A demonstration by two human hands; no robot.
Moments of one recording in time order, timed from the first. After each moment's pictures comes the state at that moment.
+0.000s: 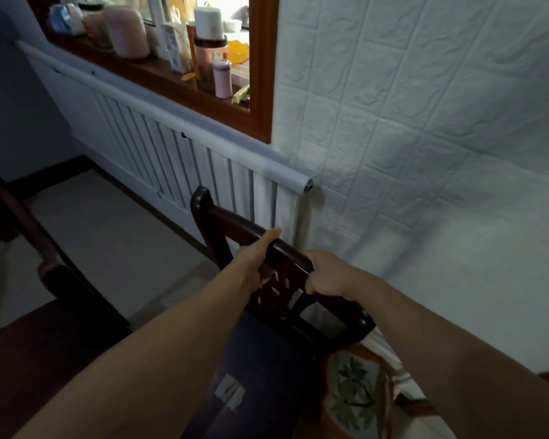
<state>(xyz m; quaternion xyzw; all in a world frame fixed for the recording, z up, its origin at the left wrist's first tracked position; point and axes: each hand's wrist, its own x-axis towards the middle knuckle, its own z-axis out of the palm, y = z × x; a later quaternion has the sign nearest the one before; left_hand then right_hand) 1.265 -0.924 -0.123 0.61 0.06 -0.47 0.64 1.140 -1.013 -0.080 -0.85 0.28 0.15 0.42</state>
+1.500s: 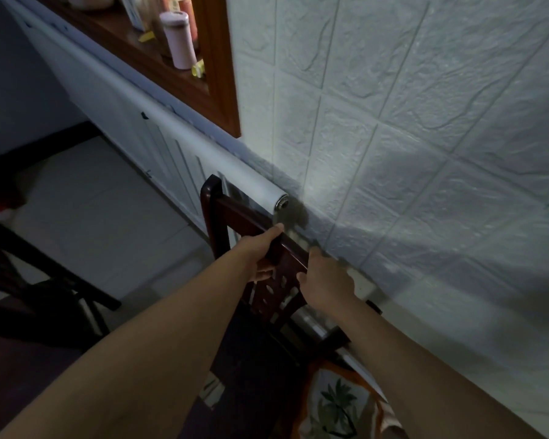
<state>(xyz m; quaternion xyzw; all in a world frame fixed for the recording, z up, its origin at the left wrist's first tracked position) 1.304 -1.084 -0.152 0.70 0.09 -0.48 0.52 1.185 -1.154 -0.143 -0.90 0.35 0.09 0.25</state>
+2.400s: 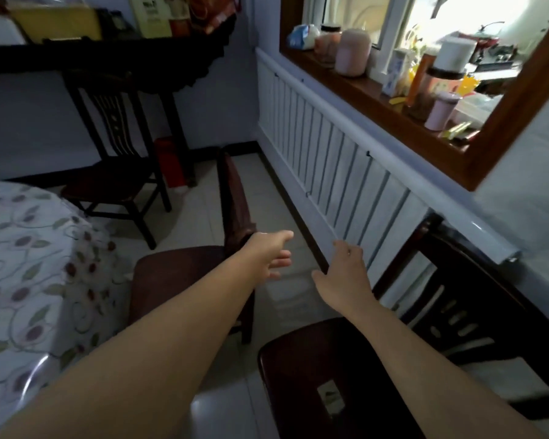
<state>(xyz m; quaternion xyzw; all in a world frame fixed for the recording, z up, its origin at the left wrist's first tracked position) 1.359 -0.700 -0.060 0.71 0.17 -0.30 0.62 1.293 -0.826 -0.086 -0.94 0.17 0.01 0.29</state>
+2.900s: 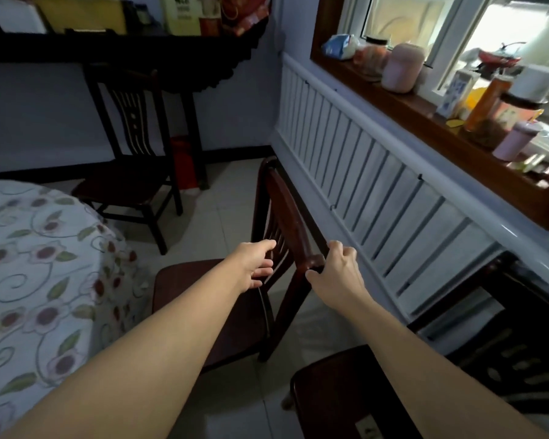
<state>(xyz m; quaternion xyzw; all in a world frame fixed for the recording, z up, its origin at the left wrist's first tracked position) 1.457 -0.553 -0.090 0.70 0.20 -0.30 0.62 1.395 -0.701 -0.083 -0.94 0.18 0.06 0.30</state>
